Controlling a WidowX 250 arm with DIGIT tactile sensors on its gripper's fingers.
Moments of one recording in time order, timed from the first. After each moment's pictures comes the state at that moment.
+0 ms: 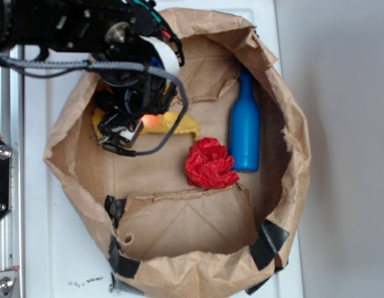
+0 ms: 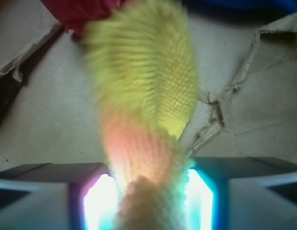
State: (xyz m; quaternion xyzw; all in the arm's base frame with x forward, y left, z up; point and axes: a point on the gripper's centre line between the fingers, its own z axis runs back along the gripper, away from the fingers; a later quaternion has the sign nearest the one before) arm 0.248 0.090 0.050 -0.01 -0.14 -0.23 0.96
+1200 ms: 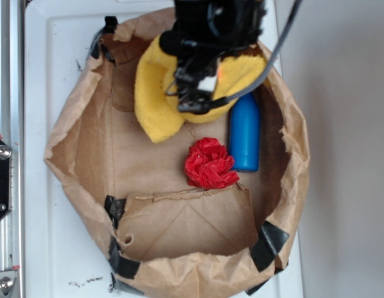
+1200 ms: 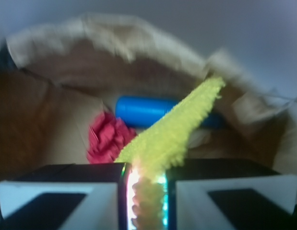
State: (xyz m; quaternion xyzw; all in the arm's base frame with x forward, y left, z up) arm 0.312 0.073 0.169 -0.11 -0.18 -0.13 0.97
